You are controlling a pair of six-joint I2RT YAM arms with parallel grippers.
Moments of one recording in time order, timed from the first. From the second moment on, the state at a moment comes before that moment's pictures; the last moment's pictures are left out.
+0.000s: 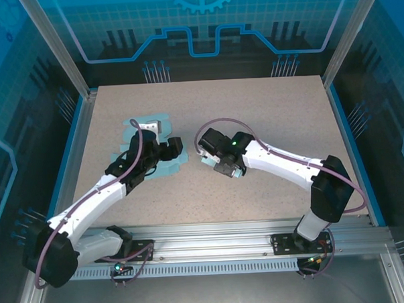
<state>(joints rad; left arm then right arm) -0.45 1.12 0.77 -0.20 -0.10 -0.50 0.86 1.64 1.33 -1.01 0.33 -0.22</state>
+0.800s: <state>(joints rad) -0.42 1.25 0.85 -0.14 0.29 -0.26 0.55 1.85 1.63 -1.20 -0.28 -0.49</state>
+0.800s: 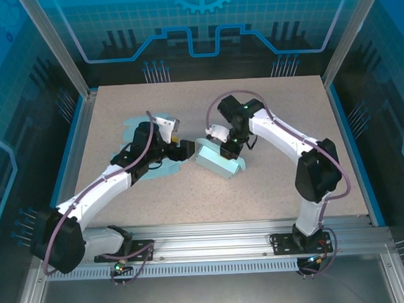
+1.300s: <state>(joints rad) -0.28 1.59 1.10 -0.22 0.61 0.10 0.47 2.17 1.96 -1.40 -0.45 -0.59</state>
